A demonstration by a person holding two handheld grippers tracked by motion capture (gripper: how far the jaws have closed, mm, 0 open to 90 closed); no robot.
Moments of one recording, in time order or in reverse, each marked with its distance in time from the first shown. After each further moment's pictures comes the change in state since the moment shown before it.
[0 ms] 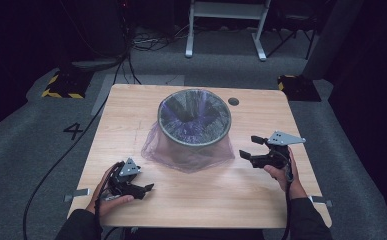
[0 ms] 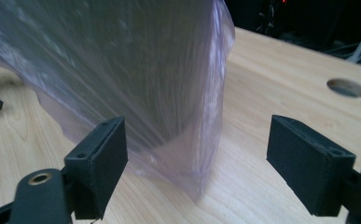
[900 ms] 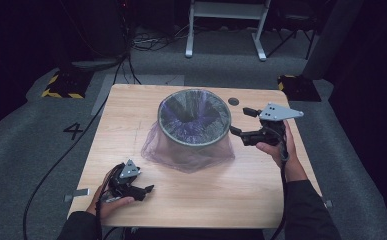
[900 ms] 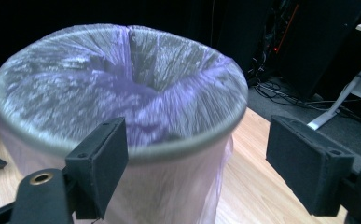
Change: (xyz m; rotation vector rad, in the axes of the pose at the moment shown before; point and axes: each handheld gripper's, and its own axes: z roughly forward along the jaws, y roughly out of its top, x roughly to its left) left arm -0.002 -0.001 0.001 -0.009 0.011 0.005; right arm 0.026 0.109 0.003 -0.058 -0.019 -0.172
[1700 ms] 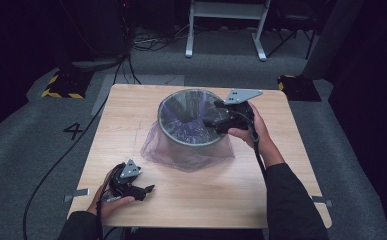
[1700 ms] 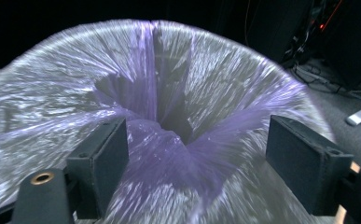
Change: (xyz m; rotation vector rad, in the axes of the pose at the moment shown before) left arm 0.000 0.001 0.001 0.001 -0.005 0.003; right arm 0.009 0.035 0.077 0.136 0.125 -0.022
